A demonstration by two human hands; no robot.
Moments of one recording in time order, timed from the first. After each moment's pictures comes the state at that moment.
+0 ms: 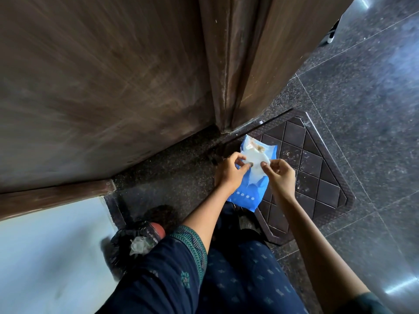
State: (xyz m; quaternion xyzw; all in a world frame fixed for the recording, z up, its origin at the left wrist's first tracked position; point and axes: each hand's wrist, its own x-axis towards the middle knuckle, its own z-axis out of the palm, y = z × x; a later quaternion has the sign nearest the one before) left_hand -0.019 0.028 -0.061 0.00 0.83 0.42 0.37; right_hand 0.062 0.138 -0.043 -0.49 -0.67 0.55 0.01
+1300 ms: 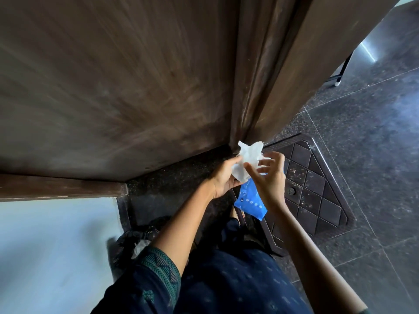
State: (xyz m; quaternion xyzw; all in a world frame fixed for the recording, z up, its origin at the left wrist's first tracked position) left_hand -0.041 -0.023 0.063 -0.20 0.53 0.64 0.52; right_hand 0.030 0.075 0.065 -0.36 -0.73 0.57 0.07
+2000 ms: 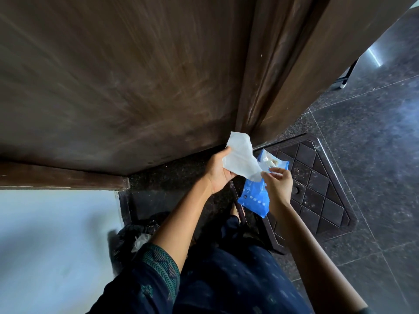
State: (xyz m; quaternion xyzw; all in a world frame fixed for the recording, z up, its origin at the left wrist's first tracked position) left_hand -0.044 -0.048 0.070 -0.23 0.46 0.74 0.43; right_hand 0.040 0.074 0.048 -0.55 -0.59 0.59 0.01
